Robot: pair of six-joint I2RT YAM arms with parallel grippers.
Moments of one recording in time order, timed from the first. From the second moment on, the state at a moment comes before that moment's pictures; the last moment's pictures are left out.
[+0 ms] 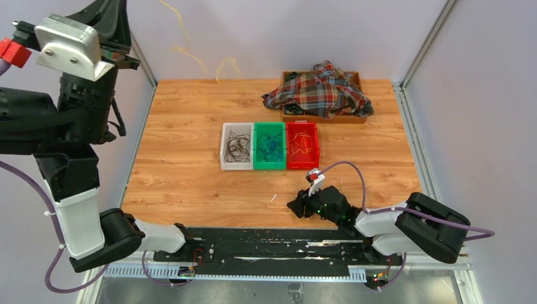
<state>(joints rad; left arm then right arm) -0.82 1.31 2.42 -0.38 -0.27 0.77 0.94 1.29 0.09 0.79 0.02 0.42</state>
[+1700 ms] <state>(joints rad) -0.82 1.52 2.23 -0.58 0.17 0.47 0.91 0.95 0.45 0.34 0.40 0.32</state>
